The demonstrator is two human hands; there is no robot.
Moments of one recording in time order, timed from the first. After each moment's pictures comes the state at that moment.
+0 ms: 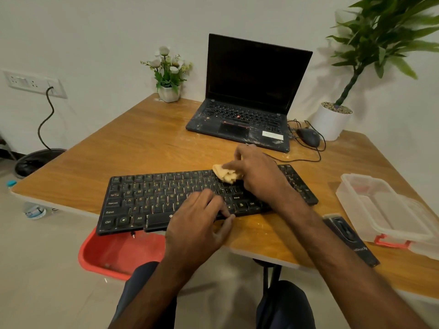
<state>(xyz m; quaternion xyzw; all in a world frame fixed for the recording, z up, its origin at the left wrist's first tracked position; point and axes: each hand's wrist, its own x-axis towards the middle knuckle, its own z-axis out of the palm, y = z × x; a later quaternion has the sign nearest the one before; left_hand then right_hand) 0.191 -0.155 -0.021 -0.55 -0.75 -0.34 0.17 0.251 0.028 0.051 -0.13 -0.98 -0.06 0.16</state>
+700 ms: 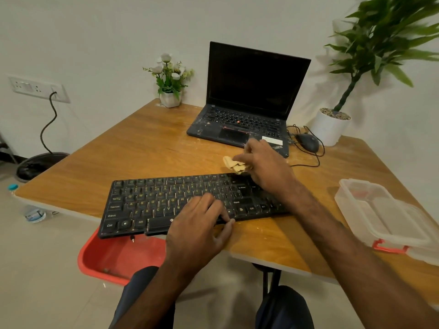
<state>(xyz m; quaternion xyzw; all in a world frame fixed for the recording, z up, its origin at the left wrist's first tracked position) 0.192 -0.155 -0.020 -0.54 -0.75 -0.34 0.17 0.251 0.048 0.067 -0.17 -0.97 -0.10 0.14</state>
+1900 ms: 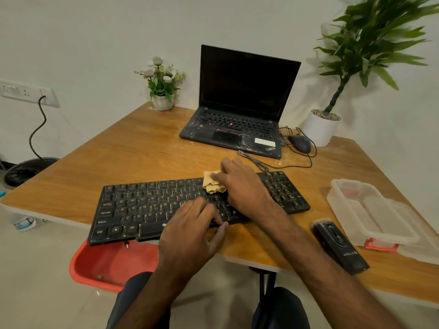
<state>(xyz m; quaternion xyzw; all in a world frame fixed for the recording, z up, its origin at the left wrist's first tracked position) 0.191 -0.151 -0.027 -0.55 -0.74 -0.34 0.18 0.249 -0.001 0.053 -0.13 -0.98 -0.08 0.10</state>
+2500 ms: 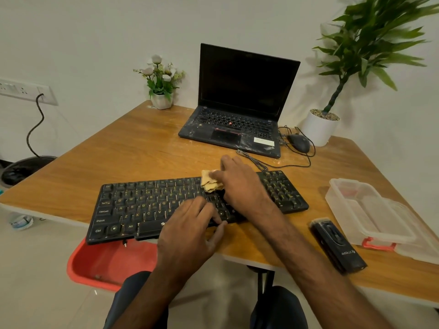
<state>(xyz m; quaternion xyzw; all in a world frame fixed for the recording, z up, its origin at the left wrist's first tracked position) 0.191 -0.152 -0.029 -0.55 -0.74 -0.34 0.18 0.244 -0.006 0.056 -0.17 -0.98 -0.07 0.11</state>
